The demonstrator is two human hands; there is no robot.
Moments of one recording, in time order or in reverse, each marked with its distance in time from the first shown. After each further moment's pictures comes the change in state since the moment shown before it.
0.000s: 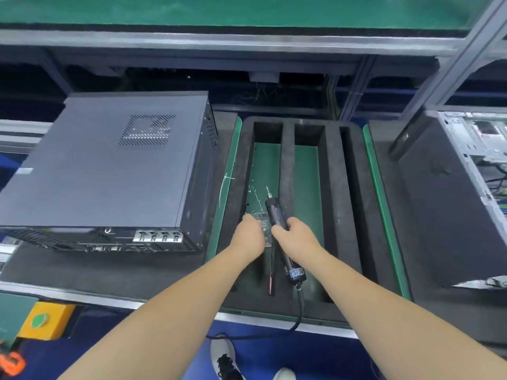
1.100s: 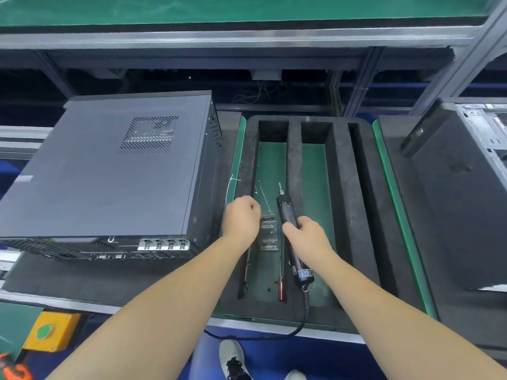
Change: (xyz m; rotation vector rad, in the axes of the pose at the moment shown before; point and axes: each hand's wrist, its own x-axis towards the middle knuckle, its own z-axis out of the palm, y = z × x) left_hand 0.014 -0.001 -0.048 -0.078 0.278 0.090; right_hand 0.007 0.000 0.008 0.105 0.088 0.031
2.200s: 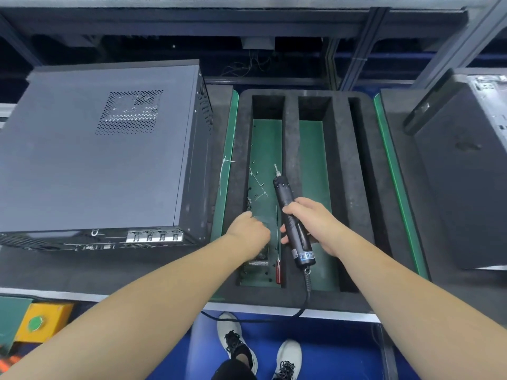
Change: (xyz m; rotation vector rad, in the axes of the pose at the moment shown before) left_hand -0.020 -0.024 0.033 1.195 -0.607 0.732; right_hand 0.000 -0.011 -0.029 0.394 -0.355 0.187
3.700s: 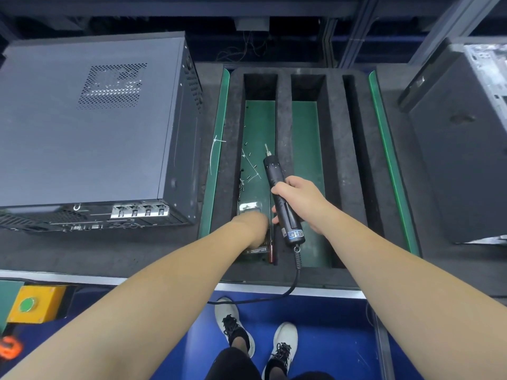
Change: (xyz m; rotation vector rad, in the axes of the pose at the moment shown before) left_hand 0.015 0.035 0.005 -0.504 -0.185 -0.168; right_hand 0.006 0.011 0.004 -0.045 0.078 -0.096
